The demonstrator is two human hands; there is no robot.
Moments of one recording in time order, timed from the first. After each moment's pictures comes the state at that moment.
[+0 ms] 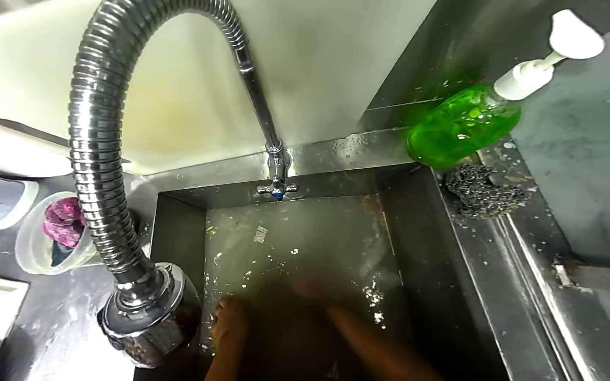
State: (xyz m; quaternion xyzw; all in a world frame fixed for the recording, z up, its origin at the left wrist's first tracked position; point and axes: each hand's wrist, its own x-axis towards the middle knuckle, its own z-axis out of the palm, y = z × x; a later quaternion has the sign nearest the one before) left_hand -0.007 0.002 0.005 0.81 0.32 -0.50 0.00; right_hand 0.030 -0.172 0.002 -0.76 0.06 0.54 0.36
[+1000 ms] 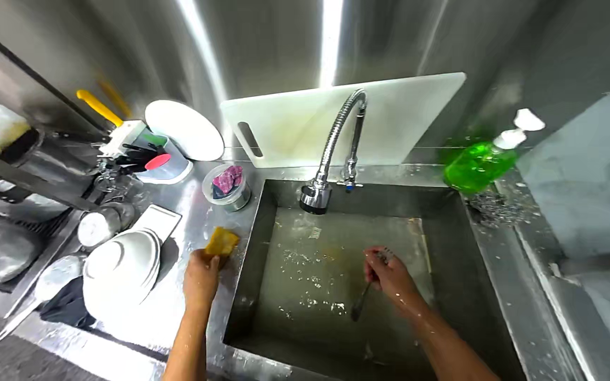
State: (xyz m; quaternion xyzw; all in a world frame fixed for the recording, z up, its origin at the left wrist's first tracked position) left_hand -0.078 0.155 0.216 0.88 0.37 0.02 0.28; right_hand -0.006 -0.204 0.158 -0.74 0.10 0.21 0.63
